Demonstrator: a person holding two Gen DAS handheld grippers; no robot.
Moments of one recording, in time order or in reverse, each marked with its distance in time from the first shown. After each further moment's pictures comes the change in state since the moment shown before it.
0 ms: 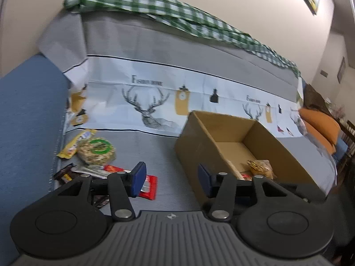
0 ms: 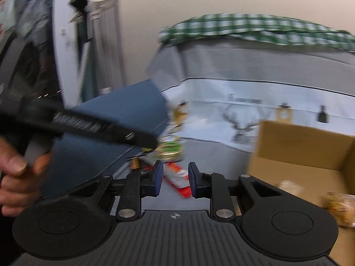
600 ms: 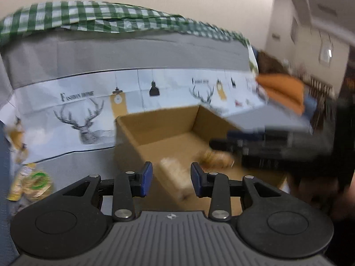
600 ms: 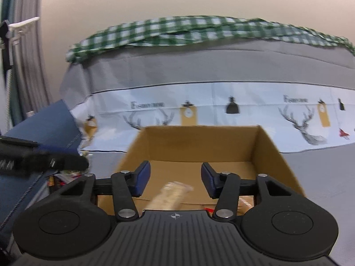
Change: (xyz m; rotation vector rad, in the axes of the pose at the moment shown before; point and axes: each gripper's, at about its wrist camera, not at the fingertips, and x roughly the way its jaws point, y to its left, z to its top) left arm 0.037 -0.097 0.003 0.298 0.037 -0.190; right arm -0.061 -0.124 0.004 0.173 -0.043 -0.358
